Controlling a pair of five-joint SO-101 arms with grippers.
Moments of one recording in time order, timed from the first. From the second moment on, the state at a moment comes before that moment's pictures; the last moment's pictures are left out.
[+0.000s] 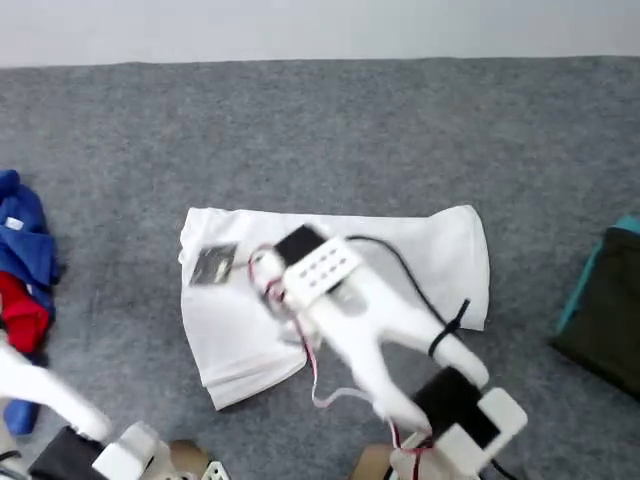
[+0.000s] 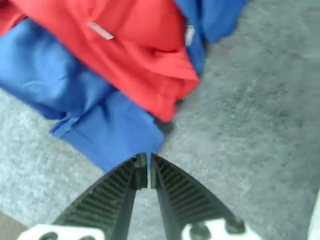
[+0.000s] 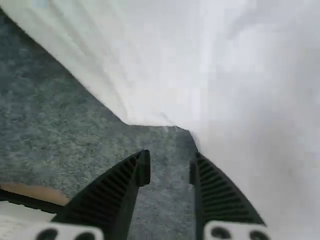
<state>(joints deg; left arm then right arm) -59.6 -15.1 17.5 85.7 -16.3 -45.6 0.9 16.0 82.1 38.5</state>
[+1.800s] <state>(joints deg) -69.0 -15.3 24.4 81.1 -16.3 -59.8 4.9 29.6 60.7 47.1</state>
